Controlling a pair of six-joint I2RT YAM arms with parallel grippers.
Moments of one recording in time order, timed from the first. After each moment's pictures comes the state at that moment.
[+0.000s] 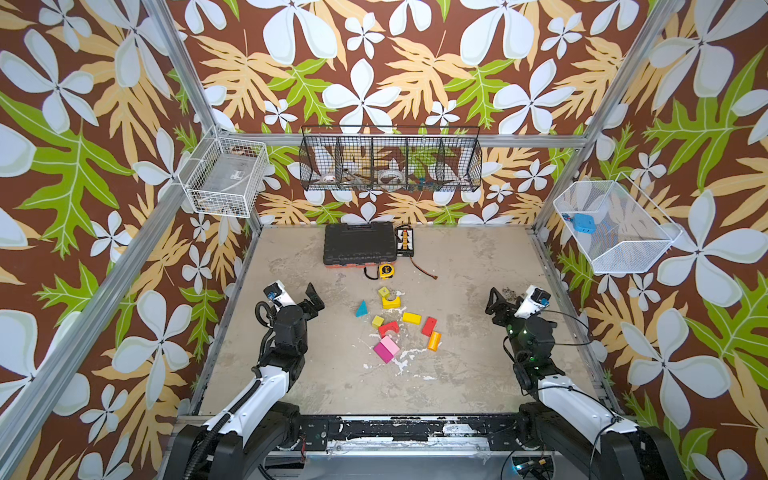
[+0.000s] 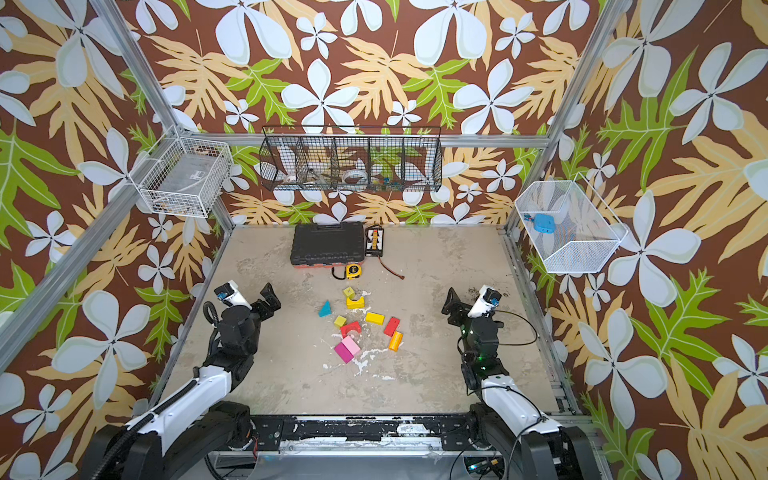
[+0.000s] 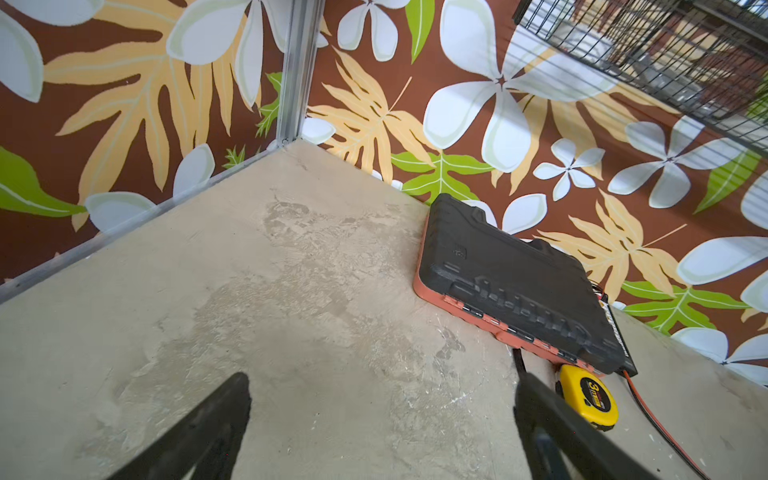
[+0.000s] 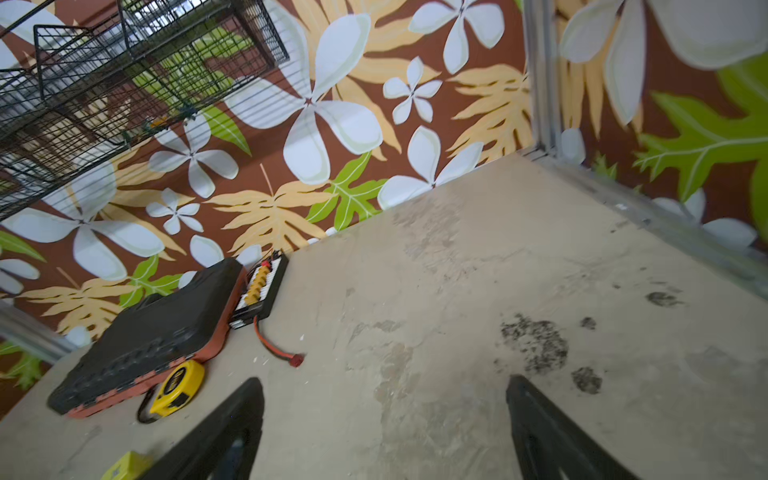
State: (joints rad) left arm -0.17 0.98 0.30 0.43 -0.42 -0.48; right arm 0.14 0.98 0.17 0.65 0.13 0.48
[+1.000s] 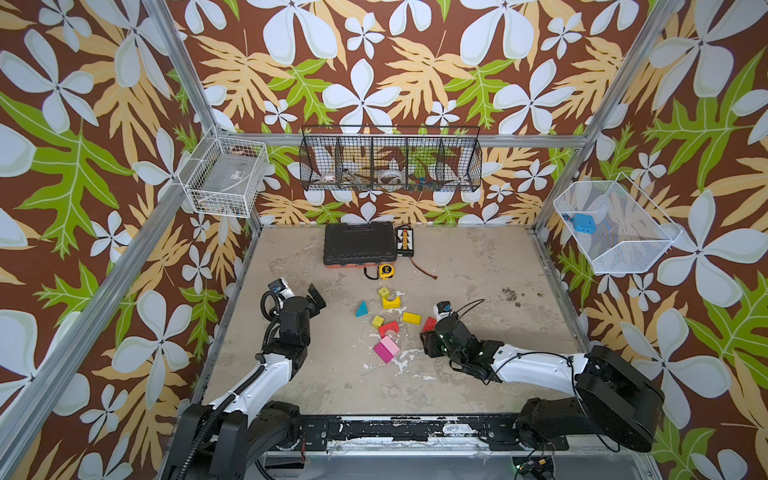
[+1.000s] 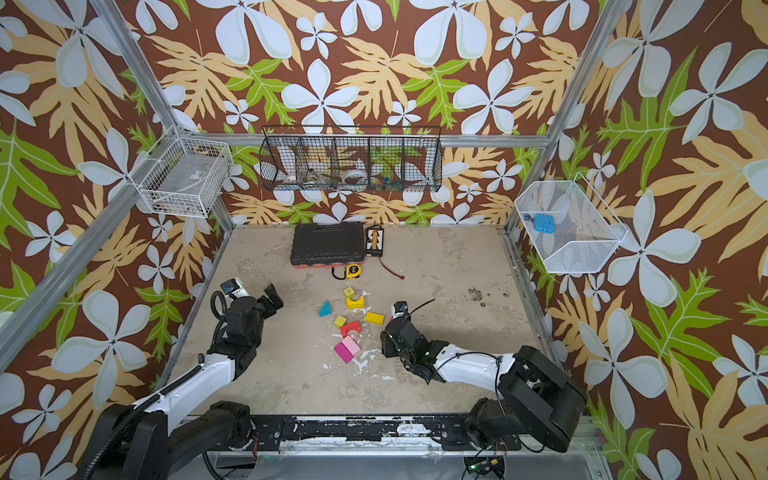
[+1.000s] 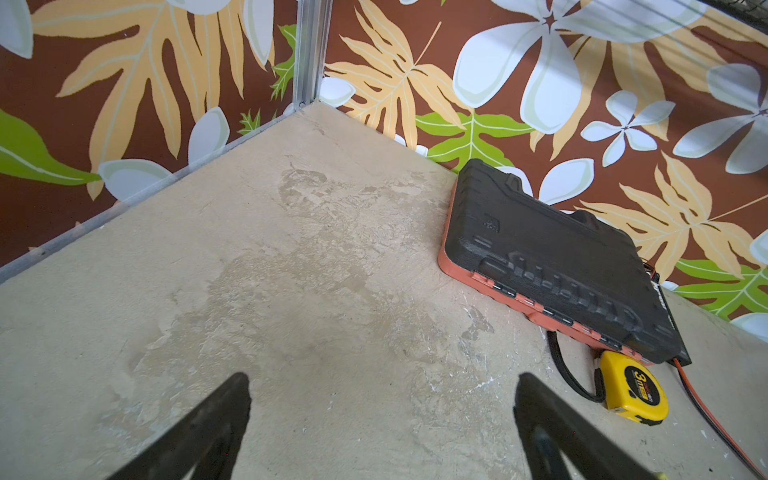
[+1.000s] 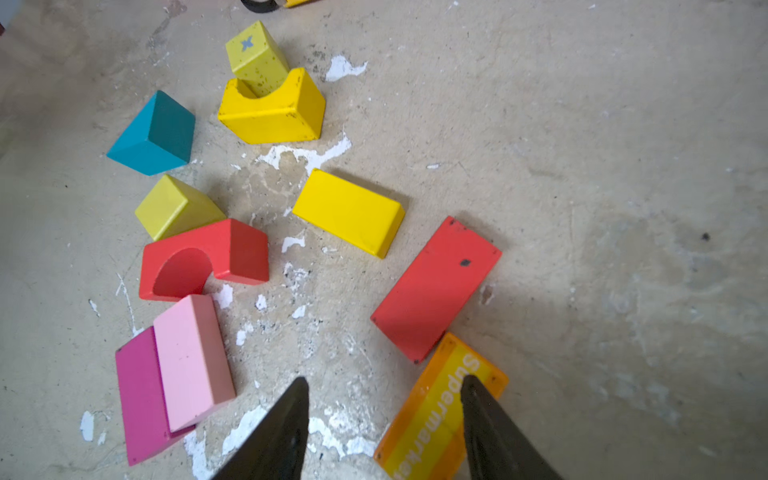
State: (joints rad) left arm -0.17 1.08 0.37 0.34 -0.44 -0.50; right arm 0.83 1.38 0.51 0.07 0.25 0.61
